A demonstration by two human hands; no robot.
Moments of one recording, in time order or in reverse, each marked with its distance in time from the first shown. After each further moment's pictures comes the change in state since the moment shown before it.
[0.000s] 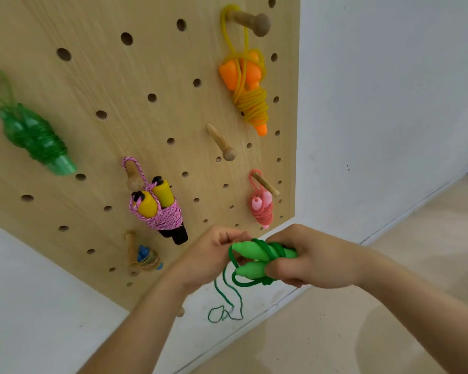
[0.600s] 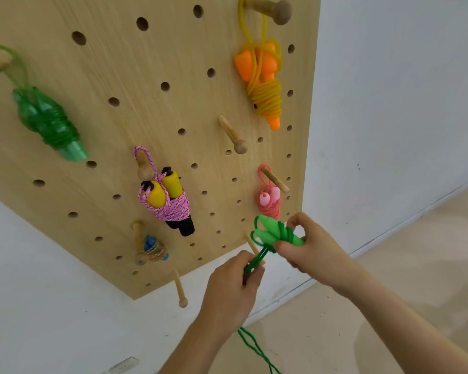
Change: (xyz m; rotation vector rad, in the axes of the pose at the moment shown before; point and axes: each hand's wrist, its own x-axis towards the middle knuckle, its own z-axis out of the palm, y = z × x) left_hand -0.017 -0.067 0.051 0.522 0.448 0.037; right_hand 0.021 0.042 0.025 0.224 0.492 0.286
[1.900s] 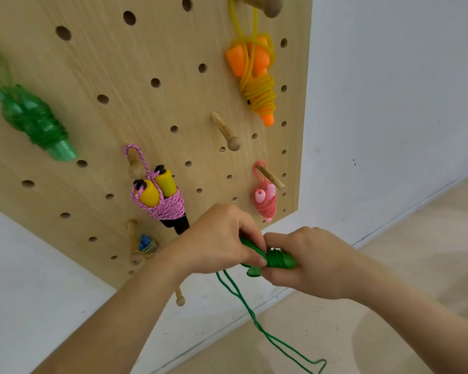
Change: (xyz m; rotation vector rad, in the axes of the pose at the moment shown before) left_hand 0.056 0.064 -0.081 0.049 -0.454 0.136; right_hand -0.022 -0.017 -0.013 -0.822 -0.178 -0.489
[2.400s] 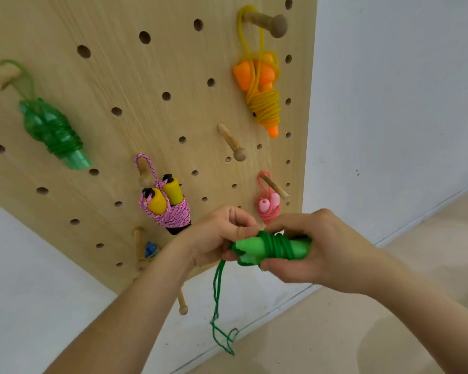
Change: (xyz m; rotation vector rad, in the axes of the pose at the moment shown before) left_hand 0.018 -0.035 -0.005 -0.853 -0.217 -0.059; right_hand 0.000 -0.011 -0.034 0.348 0.236 -0.117
